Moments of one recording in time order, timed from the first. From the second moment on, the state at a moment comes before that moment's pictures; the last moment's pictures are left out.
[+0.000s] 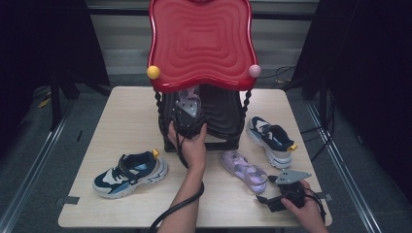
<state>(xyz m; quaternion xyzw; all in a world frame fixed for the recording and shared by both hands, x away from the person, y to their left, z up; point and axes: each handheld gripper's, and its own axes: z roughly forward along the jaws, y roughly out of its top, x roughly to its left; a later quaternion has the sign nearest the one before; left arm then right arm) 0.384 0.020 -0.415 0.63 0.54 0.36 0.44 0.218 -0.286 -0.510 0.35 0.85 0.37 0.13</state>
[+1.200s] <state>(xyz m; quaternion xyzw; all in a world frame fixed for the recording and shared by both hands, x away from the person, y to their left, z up) 0.352 0.047 -0.396 0.73 0.45 0.29 0.43 0.218 -0.286 -0.510 0.35 0.85 0.37 0.13</state>
